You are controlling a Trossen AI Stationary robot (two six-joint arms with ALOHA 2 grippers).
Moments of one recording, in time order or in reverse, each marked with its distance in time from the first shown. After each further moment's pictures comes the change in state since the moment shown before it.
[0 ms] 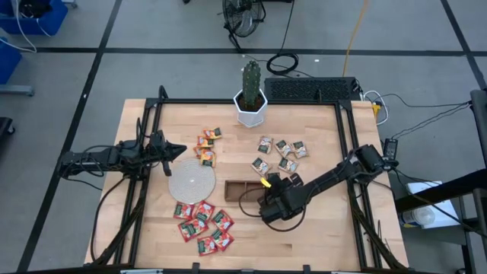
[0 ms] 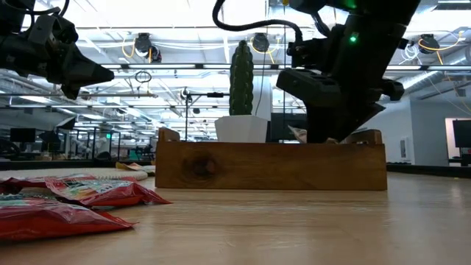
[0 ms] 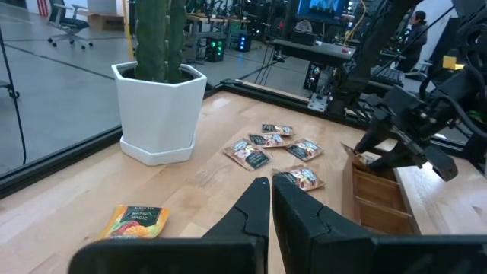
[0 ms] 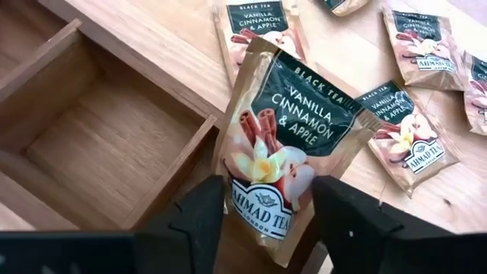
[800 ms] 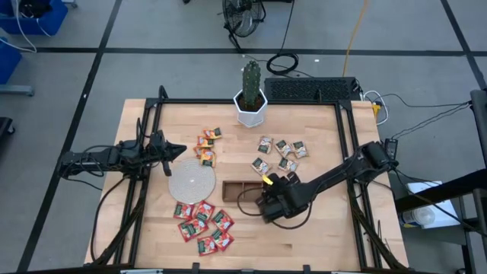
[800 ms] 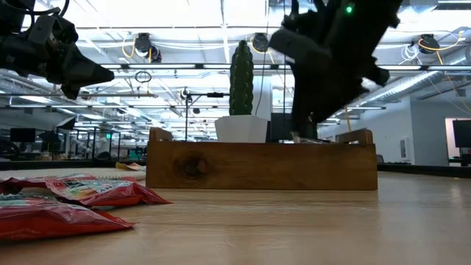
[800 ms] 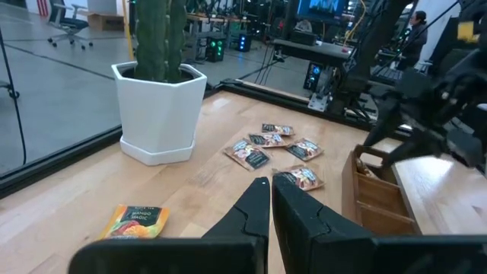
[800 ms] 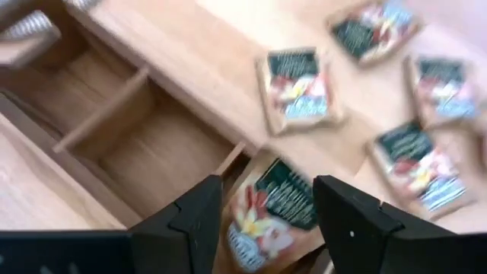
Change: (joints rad) left arm 0.000 0.000 0.000 -0.001 0.000 0.000; right arm 0.005 -0.086 0.000 0.090 0.051 -0.127
